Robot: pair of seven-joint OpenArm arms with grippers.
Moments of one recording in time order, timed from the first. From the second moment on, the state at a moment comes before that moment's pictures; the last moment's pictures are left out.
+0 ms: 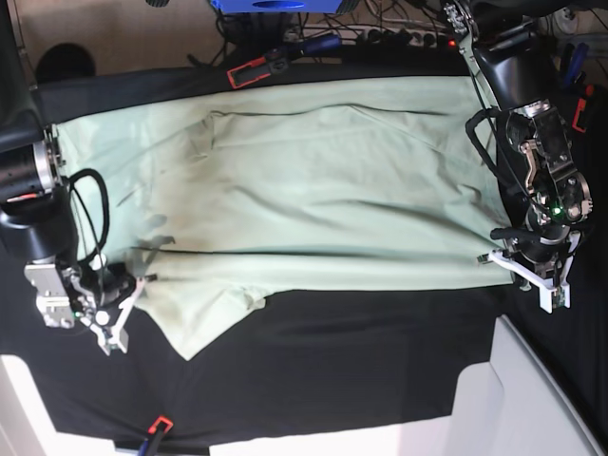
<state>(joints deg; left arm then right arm) -6.1 -10.3 -27.8 78.4 -0.5 -15.2 32.4 39.8 13.7 -18.4 18.8 12.8 16.7 -33.6</state>
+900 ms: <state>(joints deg) -6.8 -11.2 -28.1 78.5 -0.9 -15.4 32.4 40.3 17.2 -11.4 29.7 12.6 16.9 -36.2</state>
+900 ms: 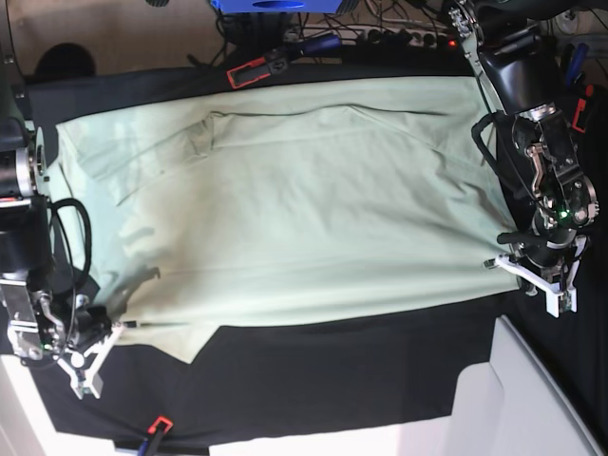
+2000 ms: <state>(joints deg) 8.7 -11.8 -23.5 88.0 -0.1 -15.2 32.3 22.9 18.0 -5.1 52.3 12.2 16.5 -44.6</state>
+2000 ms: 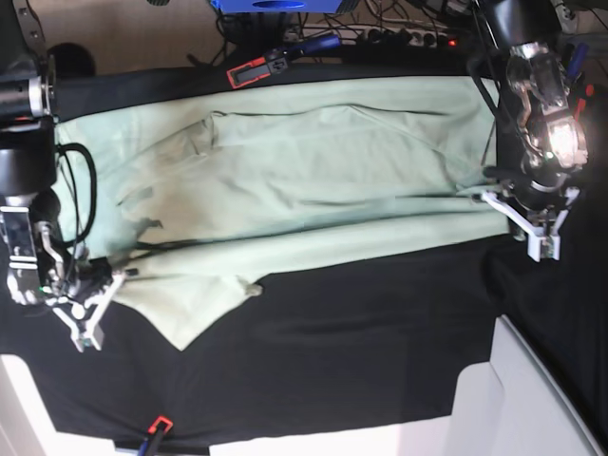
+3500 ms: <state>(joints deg) 15.2 -15.6 -17.8 83.3 1.5 -15.2 31.9 11.5 17.8 -0.2 59.5 12.7 16.5 -47.2</state>
